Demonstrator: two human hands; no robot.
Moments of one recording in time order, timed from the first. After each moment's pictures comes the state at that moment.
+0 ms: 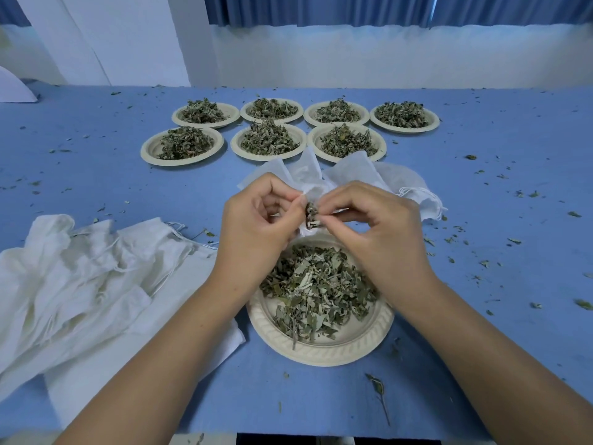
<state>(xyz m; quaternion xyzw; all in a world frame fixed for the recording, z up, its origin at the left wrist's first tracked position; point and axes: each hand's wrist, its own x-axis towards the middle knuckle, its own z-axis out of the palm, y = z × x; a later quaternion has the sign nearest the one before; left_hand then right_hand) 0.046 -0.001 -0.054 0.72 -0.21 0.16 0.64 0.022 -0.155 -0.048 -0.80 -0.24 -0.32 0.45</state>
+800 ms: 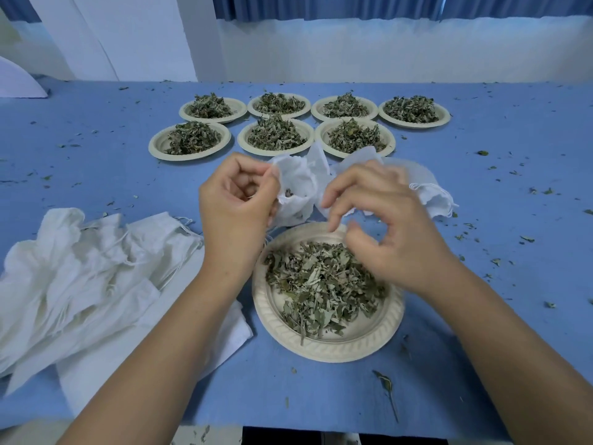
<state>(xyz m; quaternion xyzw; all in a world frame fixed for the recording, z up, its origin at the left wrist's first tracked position) 0.053 0.008 -0.046 0.67 -0.11 0.25 0.69 0.018 -0.163 -0.032 -0.85 -0.29 -0.24 0.36</state>
